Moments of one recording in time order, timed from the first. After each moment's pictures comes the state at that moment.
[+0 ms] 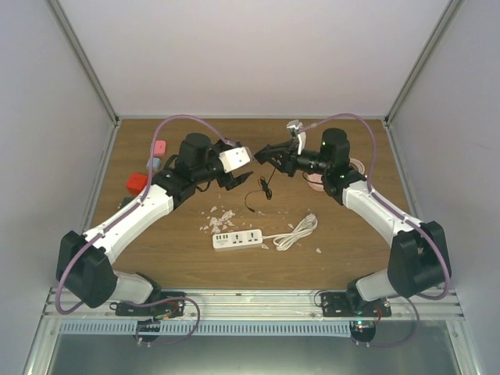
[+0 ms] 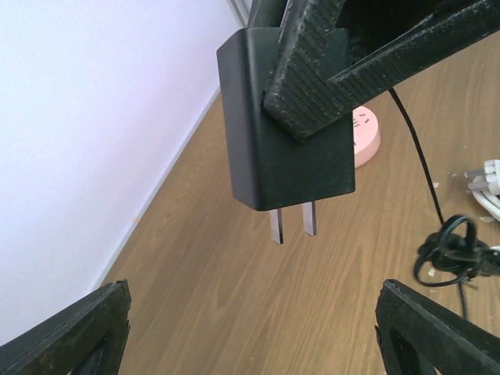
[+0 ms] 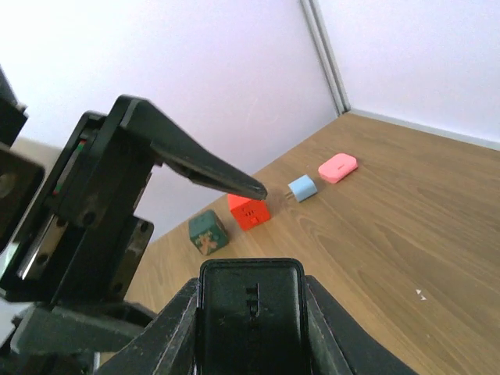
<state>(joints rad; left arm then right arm) -0.54 1.37 1.12 -0.19 0.32 0.62 0.37 1.44 1.01 0.24 -0.85 0.27</state>
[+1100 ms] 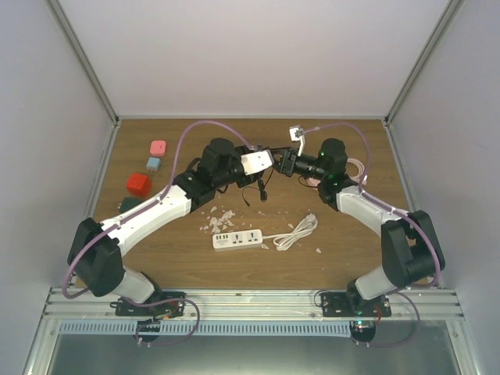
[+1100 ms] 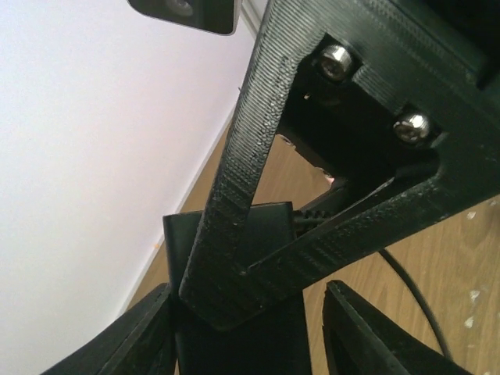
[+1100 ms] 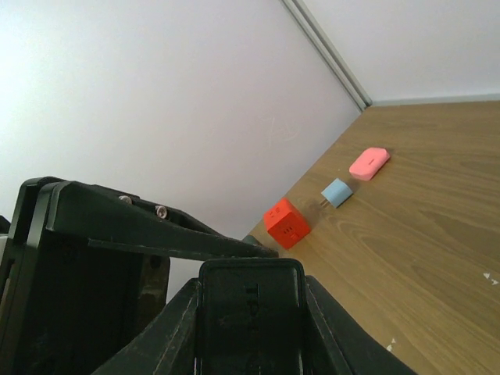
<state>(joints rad) -0.69 1.46 1.16 -0.06 0.11 0.63 0.37 1.51 0.89 0.60 -0.84 0.67</state>
